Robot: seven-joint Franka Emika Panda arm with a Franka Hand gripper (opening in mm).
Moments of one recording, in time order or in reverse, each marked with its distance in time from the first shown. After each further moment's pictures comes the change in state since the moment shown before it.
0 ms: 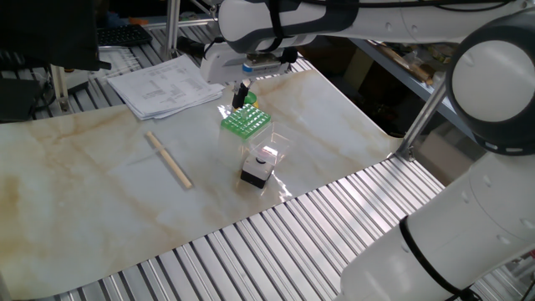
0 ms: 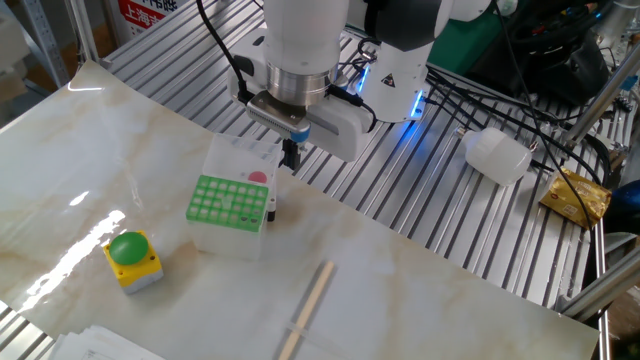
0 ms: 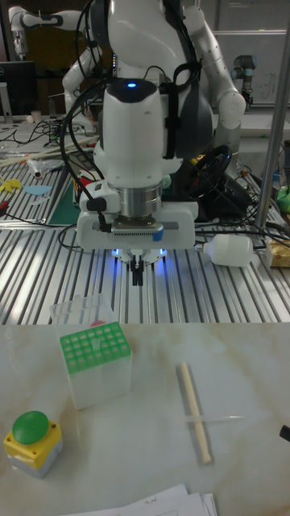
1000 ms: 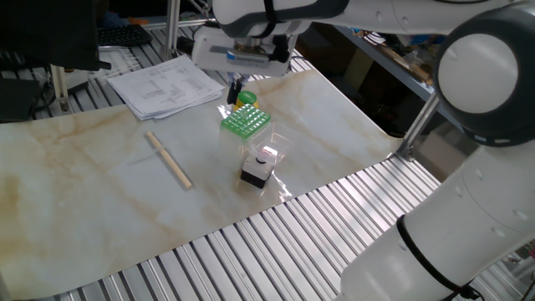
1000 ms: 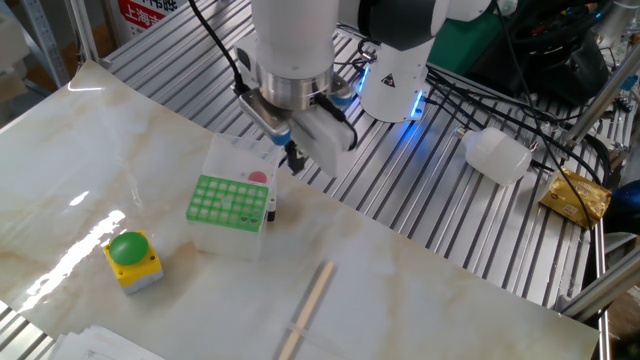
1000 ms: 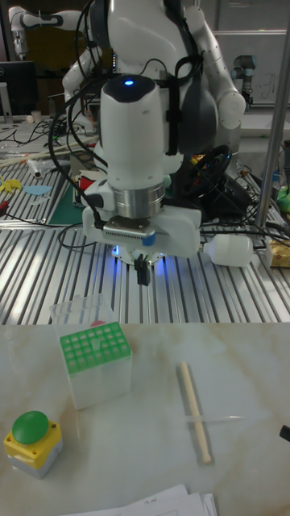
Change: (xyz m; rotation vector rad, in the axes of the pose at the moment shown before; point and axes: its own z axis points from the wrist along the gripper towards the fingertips) arm -0.009 0.009 -0.006 -0.037 0.058 0.359
